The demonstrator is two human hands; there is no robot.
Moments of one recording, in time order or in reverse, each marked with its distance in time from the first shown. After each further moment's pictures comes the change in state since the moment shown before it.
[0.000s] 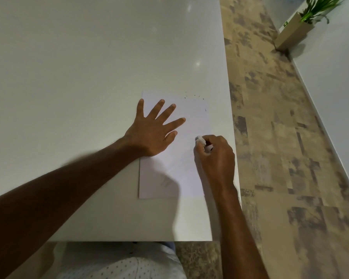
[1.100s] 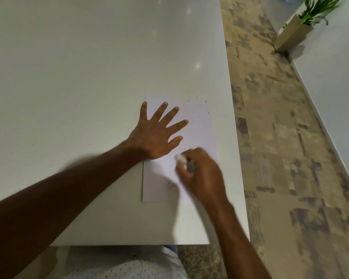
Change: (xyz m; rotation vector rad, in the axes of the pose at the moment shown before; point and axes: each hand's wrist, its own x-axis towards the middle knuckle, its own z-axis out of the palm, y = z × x) left_hand 0.001 -0.001 0.003 -0.001 -0.006 0.007; right_hand -0.039 -0.008 0.014 -0.007 -0.201 -0.240
